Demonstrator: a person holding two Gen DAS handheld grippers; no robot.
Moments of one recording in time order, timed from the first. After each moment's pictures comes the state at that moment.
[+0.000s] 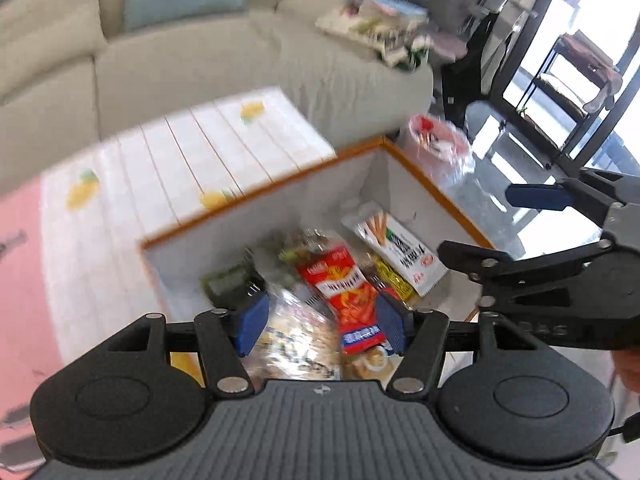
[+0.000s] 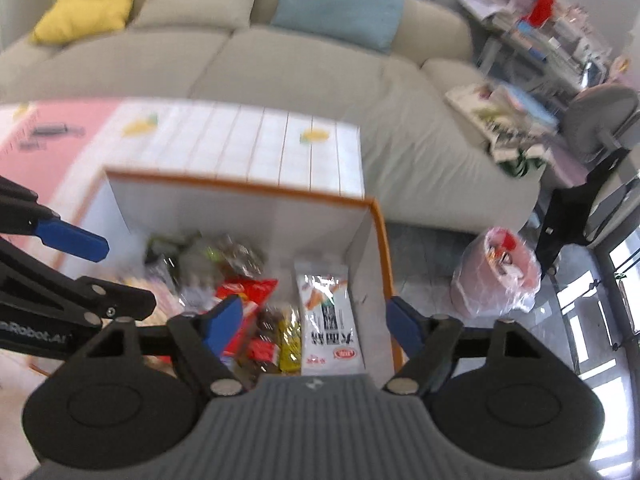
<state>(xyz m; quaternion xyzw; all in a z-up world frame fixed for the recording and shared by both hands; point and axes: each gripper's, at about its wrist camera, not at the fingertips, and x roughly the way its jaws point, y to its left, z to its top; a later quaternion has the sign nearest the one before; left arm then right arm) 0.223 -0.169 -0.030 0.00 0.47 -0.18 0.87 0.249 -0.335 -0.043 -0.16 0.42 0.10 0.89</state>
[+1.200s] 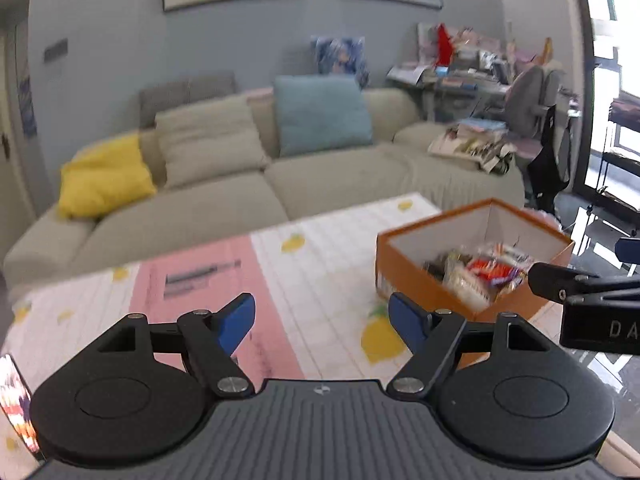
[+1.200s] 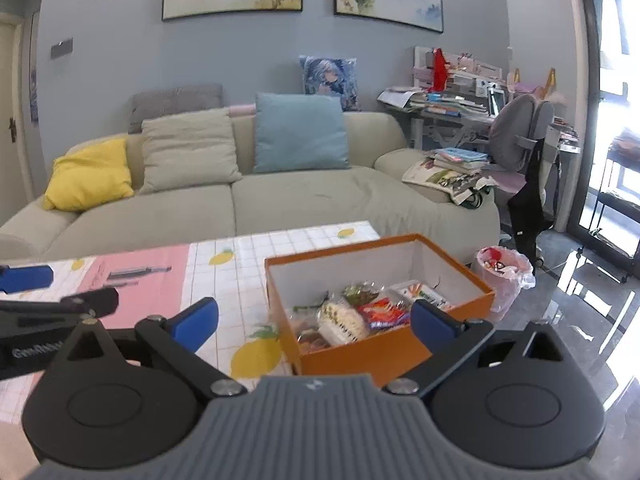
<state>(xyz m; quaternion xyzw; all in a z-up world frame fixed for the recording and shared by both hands) 0.008 -0.028 -0.012 0.05 0.27 -0.02 0.96 -0.018 -0.187 -0.017 0.00 0.24 0.02 0.97</state>
